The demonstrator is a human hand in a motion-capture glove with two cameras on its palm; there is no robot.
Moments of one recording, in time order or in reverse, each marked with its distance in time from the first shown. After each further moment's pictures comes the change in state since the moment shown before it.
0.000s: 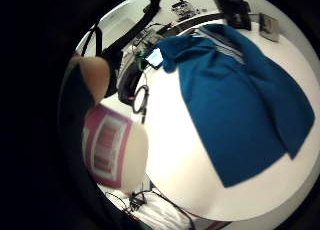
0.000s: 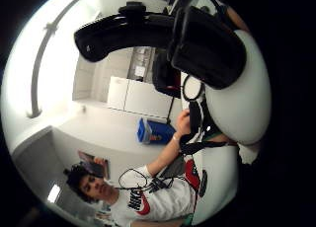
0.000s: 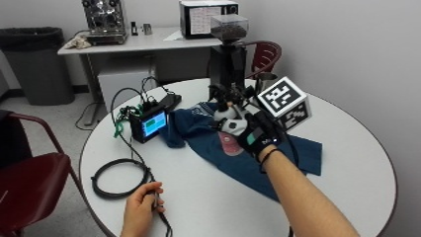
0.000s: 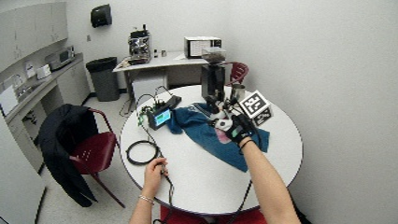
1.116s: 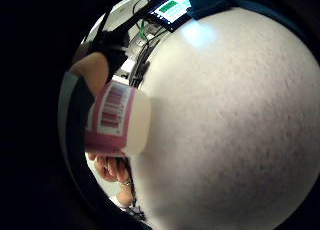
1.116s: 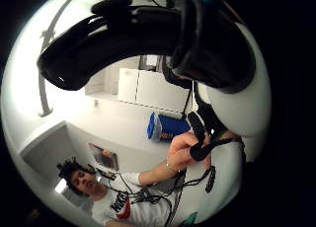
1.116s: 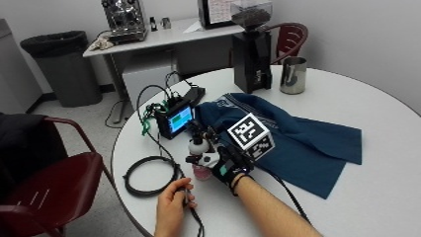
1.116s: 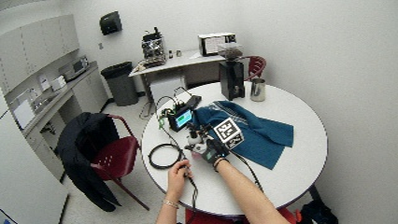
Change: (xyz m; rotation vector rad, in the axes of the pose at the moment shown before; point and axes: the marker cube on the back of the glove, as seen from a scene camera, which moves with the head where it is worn) arm 0.069 -0.017 0.103 -0.106 -0.066 -0.039
